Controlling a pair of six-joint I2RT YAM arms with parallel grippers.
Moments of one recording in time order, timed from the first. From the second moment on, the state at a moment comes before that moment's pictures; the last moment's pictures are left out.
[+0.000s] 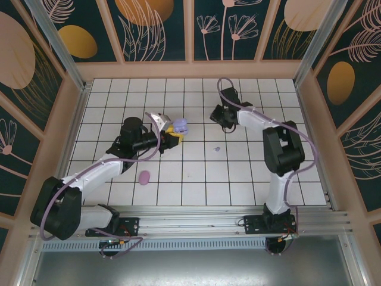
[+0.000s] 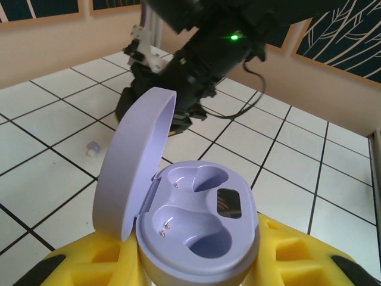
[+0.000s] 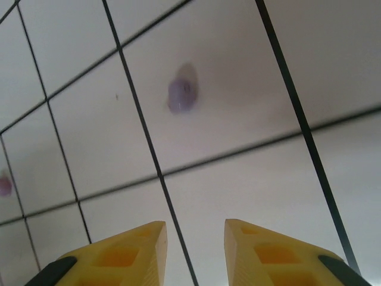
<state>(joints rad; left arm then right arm) -0.46 1.30 0.68 0.34 0.64 -0.03 0.38 1.99 1.44 -0.44 -0.10 0.81</state>
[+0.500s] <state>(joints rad) -0.46 1.31 0.67 0.38 0.64 -0.03 0.37 2.23 1.75 -0.54 -0.07 0.74</state>
